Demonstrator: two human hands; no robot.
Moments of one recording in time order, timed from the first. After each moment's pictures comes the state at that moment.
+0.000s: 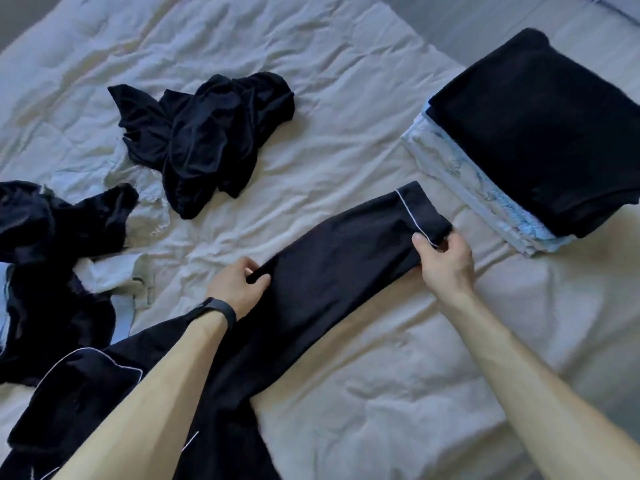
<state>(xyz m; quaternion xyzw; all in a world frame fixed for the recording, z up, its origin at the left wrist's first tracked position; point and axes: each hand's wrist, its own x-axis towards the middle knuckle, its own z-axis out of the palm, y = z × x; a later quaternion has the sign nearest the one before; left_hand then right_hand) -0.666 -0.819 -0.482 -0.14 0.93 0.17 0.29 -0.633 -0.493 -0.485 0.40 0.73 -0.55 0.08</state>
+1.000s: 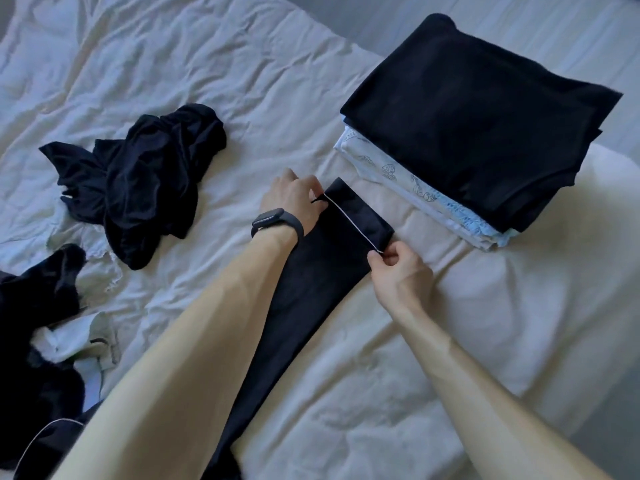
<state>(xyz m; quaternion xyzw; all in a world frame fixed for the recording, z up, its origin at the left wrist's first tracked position) -0.795 -0.602 -0.479 0.11 0.97 0.08 0.21 -0.635 -0.483 -0.504 0.44 0.75 -0.49 0.10</state>
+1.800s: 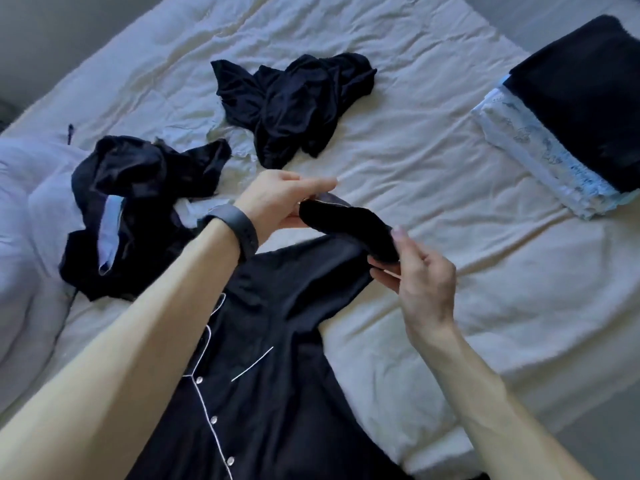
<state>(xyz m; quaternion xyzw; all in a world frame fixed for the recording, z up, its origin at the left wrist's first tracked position) -0.641 -0.827 -0.275 -0.18 0.77 0.54 0.30 -0.527 -0.661 -0.340 0.35 0.55 -0.75 0.07</state>
